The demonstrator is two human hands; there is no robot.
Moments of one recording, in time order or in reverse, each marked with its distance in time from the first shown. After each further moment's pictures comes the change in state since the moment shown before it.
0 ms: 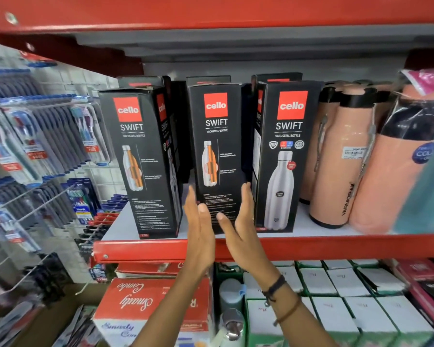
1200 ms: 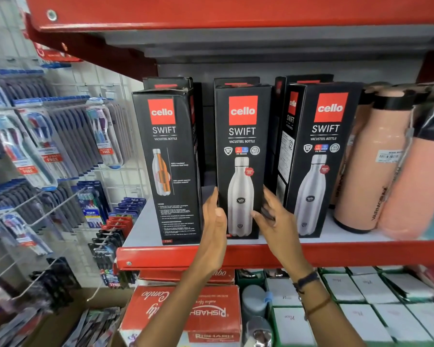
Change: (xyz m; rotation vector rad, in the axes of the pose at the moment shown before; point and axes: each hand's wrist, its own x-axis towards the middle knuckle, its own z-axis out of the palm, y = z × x) left_hand 0.016 -0.004 -0.044 -0.007 -0.269 -0.053; right_hand 0.025 0.023 -0.004 -0.009 0.134 0.025
